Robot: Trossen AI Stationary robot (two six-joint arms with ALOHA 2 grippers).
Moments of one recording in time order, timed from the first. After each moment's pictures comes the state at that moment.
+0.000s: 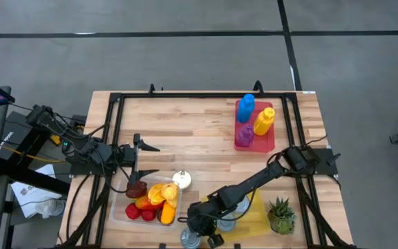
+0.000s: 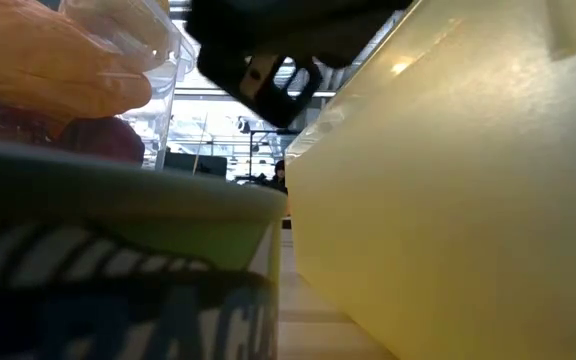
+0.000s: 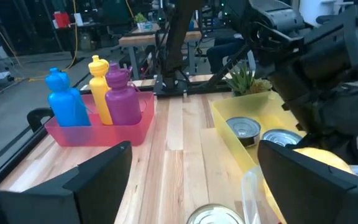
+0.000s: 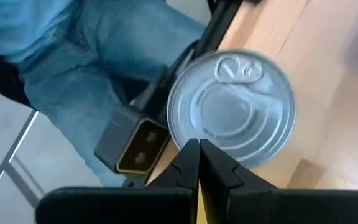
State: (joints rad) left arm -0.51 0.67 0.45 0.07 -0.55 0.00; right arm 0.49 2.23 1.72 -0.39 -0.34 0.18
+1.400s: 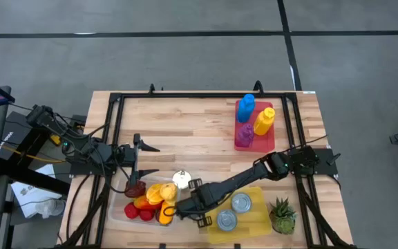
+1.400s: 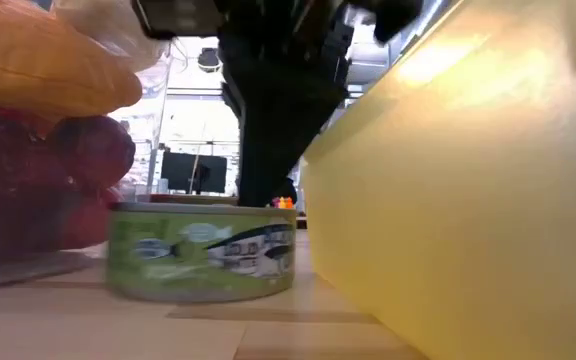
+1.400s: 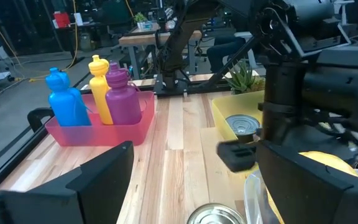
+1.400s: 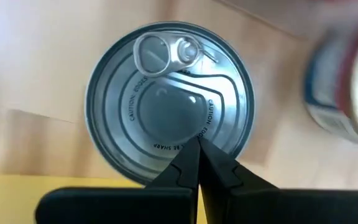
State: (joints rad) left arm -0.51 0.67 0.45 0.07 -0.55 0.00; right arm 0.42 2.46 2.20 -1.10 0.10 0.14
